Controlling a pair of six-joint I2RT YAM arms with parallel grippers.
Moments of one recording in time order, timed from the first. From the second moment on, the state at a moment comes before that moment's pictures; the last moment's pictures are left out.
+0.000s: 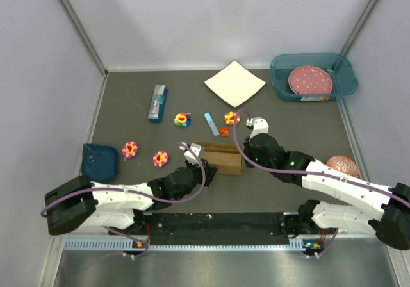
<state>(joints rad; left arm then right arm) -1.15 1.15 0.30 0.58 -0.41 -0.55 0.93 1.04 0.72 -0.36 0.34 0.48</state>
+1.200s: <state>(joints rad) -1.15 1.07 0.31 0.65 -0.43 -0.53 0.93 1.11 0.75 -0.39 0.29 0.55</state>
